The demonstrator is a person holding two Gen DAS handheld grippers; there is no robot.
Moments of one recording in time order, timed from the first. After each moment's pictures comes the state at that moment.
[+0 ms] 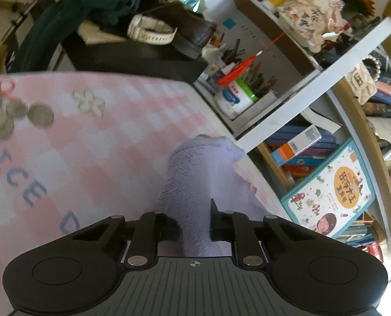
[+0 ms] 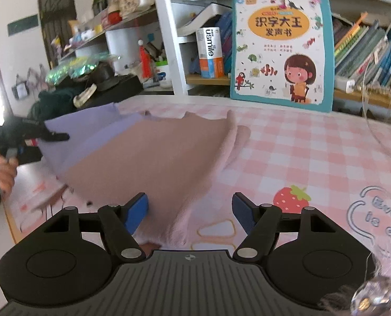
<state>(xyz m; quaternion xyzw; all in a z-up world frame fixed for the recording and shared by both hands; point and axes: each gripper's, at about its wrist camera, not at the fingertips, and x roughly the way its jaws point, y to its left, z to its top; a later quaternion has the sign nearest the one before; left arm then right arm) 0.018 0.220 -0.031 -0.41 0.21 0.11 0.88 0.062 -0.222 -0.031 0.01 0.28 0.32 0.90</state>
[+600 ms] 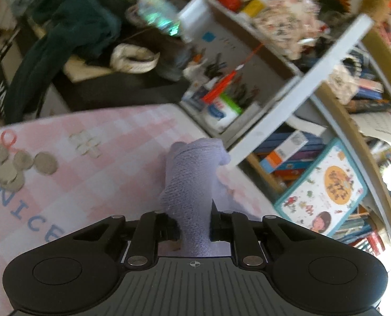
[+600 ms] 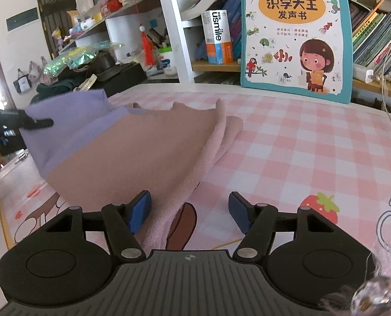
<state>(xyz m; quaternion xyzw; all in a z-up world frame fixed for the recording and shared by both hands) 0.005 0.219 0.000 -0.36 0.18 0.08 0.91 0.086 -0.199 -0.040 0.00 0.31 0.34 0.89</state>
